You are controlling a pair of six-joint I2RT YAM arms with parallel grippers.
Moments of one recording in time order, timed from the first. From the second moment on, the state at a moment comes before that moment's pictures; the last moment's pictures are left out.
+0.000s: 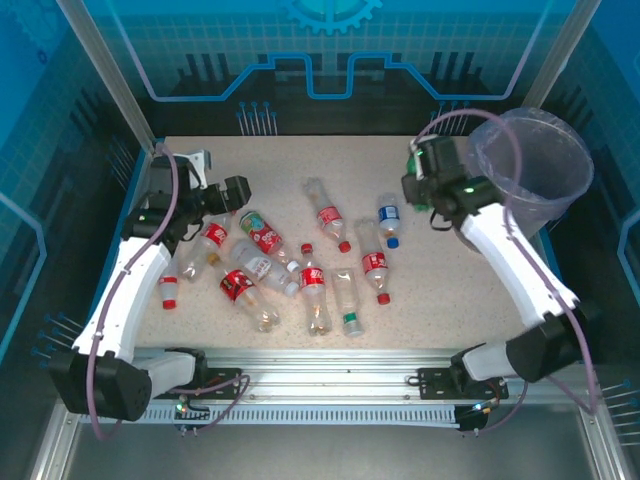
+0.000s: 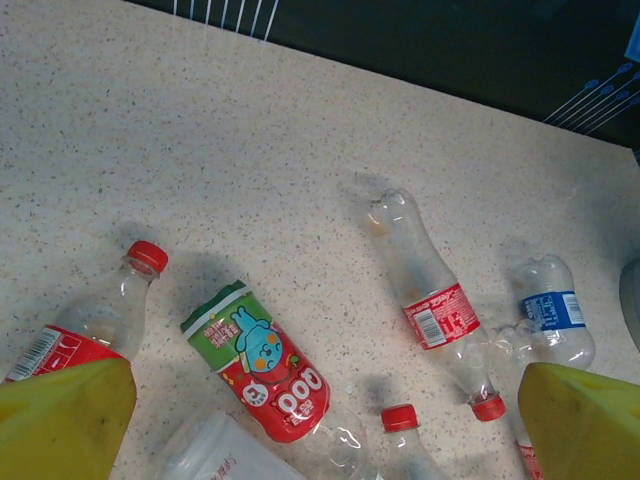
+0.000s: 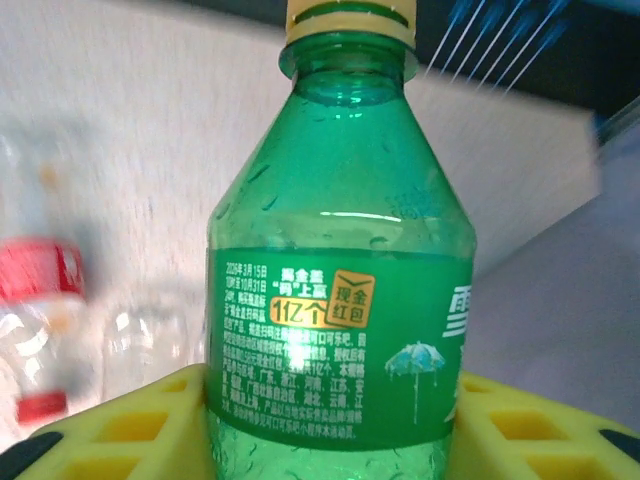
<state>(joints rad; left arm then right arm) -0.05 1.18 1.16 -0.60 0.20 -0.35 0.36 1.37 1.50 -0.85 0.33 0.04</state>
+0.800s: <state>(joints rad) -0.06 1.19 1.12 -0.57 0.26 -0.40 -0.30 1.68 1.92 -1.10 0.20 -0.04</state>
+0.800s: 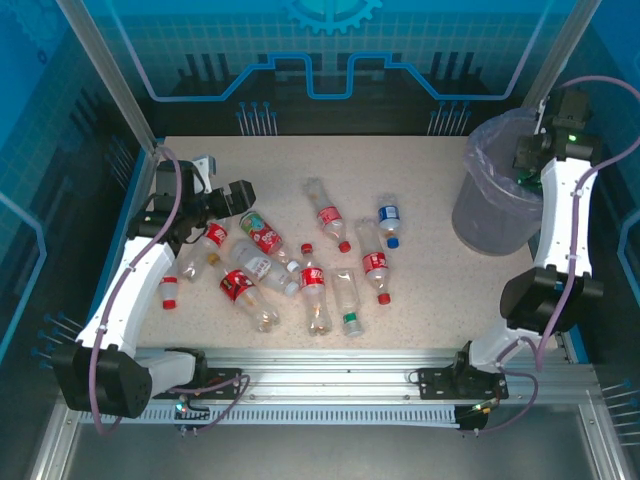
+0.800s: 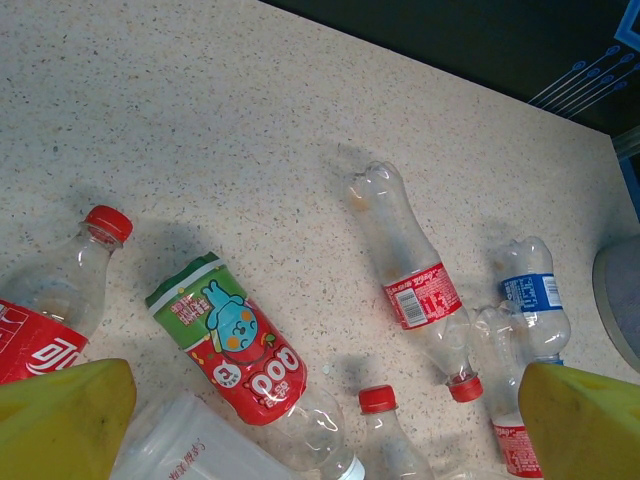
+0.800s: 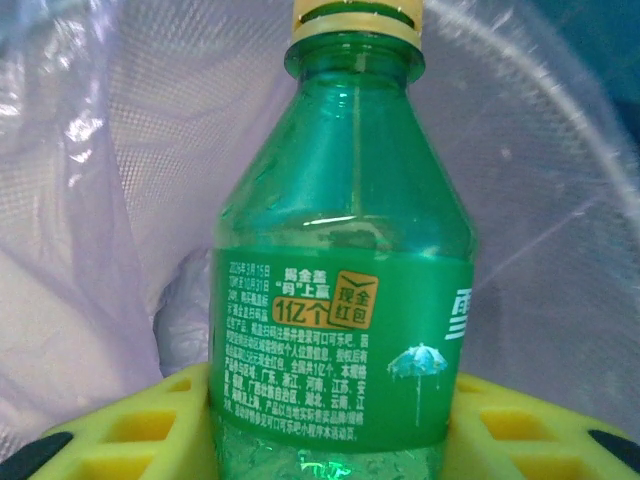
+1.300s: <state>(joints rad) -0.06 1.19 1.12 -0.57 0.25 -0.40 -0.33 1.88 1.88 -1.12 0.04 -0.06</state>
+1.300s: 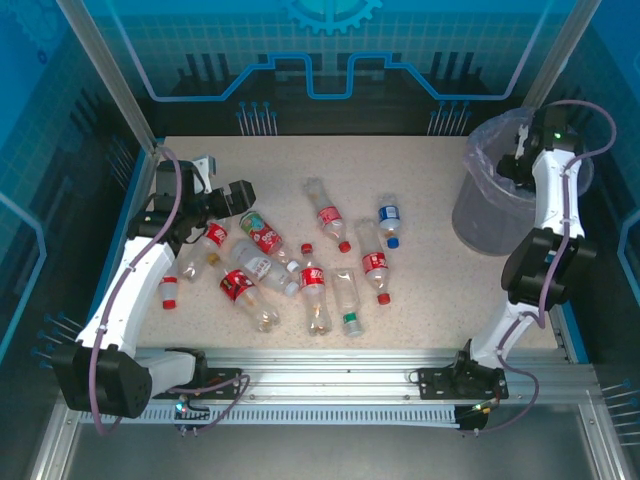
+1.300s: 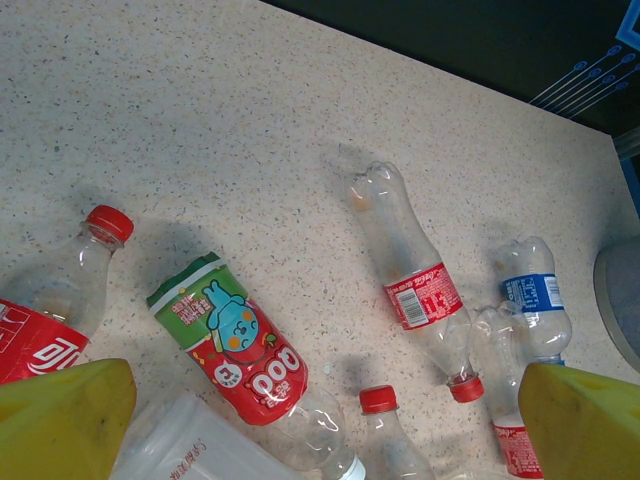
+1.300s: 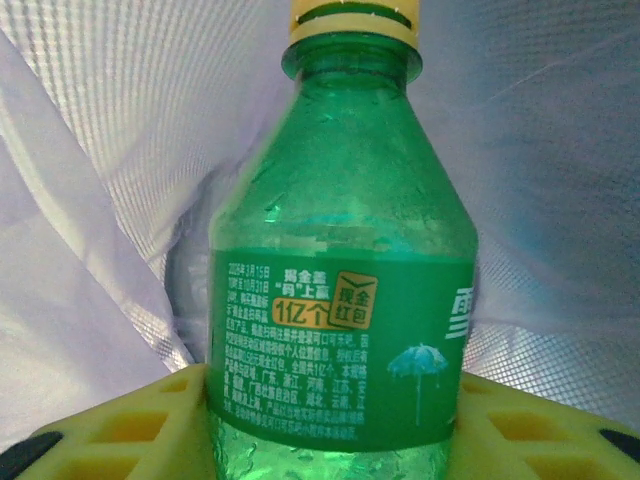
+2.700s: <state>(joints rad) -0.06 1.23 1.11 -0.58 0.24 -0.40 0.21 1.36 1.85 -1.12 0.19 -0.01</state>
